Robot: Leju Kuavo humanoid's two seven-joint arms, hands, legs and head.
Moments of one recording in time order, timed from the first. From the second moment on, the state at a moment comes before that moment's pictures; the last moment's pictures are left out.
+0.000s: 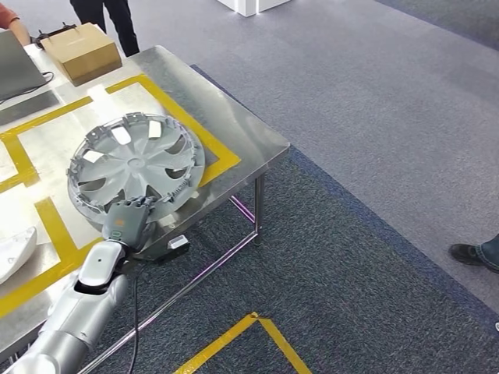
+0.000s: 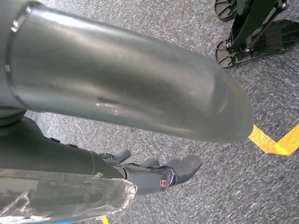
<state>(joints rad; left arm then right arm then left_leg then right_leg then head) -0.36 0.06 -0.37 -0.97 -1.42 0.33 0.11 0.04 0.36 -1.57 -0.89 1.34 0.43 -0.16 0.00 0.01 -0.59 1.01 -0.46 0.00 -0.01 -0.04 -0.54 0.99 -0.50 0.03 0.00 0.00</state>
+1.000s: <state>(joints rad) -0.40 0.05 -0.35 -0.99 -1.37 0.29 0.09 0.04 0.36 -1.57 -0.89 1.31 0.43 -0.14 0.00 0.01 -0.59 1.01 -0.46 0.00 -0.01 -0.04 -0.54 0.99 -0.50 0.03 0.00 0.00</state>
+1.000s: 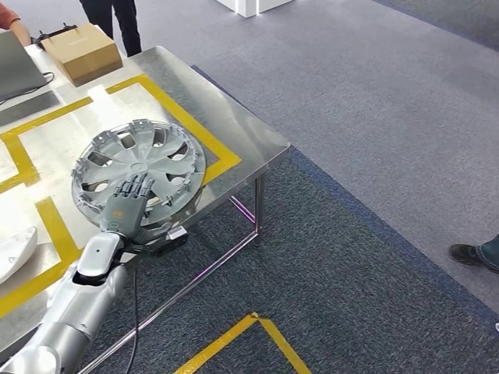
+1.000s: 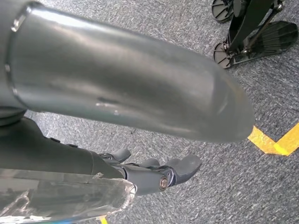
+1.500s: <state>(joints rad) -0.41 0.04 -0.33 -1.19 -1.16 0.33 0.02 0.04 0.36 -1.57 -0.89 1.33 0.41 -0.17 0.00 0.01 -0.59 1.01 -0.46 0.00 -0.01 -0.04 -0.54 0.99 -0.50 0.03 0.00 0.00</state>
